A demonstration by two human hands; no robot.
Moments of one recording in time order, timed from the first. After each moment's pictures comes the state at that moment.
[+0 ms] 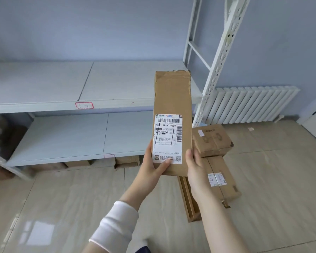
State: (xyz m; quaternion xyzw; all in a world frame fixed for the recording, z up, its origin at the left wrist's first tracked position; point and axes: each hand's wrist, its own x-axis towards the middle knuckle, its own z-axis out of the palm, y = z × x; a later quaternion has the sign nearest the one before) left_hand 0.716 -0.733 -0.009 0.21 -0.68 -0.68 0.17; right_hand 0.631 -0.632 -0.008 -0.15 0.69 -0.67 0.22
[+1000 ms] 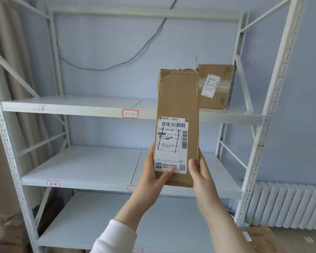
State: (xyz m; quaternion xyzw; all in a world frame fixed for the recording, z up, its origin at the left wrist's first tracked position) left_hand 0.814 -0.879 0.203 0.09 -0.73 -0.53 0.42; right_hand 0.710 -0.784 0.208 -0.40 0.56 -0.72 0.13
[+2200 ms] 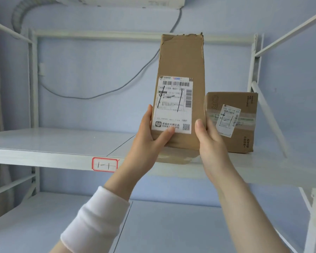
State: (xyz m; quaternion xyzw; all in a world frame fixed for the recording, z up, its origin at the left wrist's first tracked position) left_hand 0.607 -1.079 0.367 0.02 -0.73 -0.44 0.53; right_hand 0.496 -0.987 0.370 -0.53 0.44 -0.72 0.03
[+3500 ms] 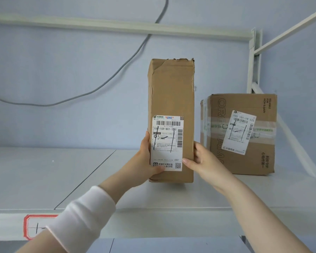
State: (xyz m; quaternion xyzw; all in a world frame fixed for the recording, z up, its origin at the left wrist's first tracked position) left_hand 0.458 -1.260 0.361 0.09 -0.87 -0.37 0.30; right_hand 0.324 -1.116 0.360 -0.51 0.66 -0.55 0.06
